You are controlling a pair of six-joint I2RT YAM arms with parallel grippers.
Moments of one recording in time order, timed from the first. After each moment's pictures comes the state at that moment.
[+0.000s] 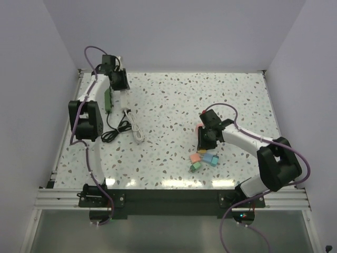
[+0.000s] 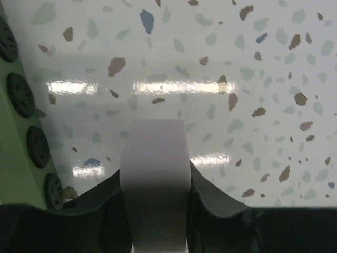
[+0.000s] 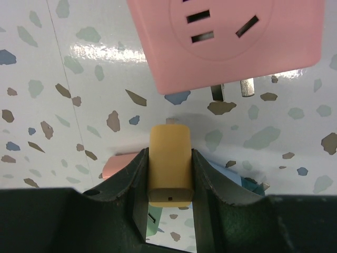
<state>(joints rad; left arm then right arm) -0.04 2.20 1.92 -0.59 0.16 -0.20 0.51 1.50 0.86 -0.58 -0.02 0.51</state>
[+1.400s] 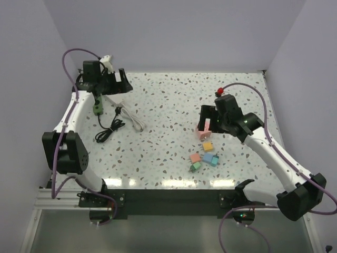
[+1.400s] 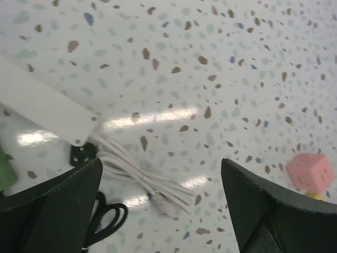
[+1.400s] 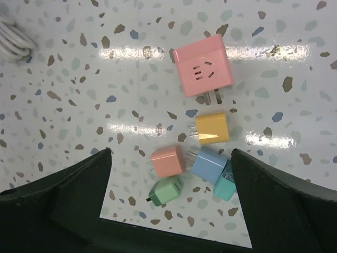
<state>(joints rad) 0.02 1.71 1.54 -0.50 0.33 -0.19 0.51 1.19 1.11 -0.79 0.13 0.53</state>
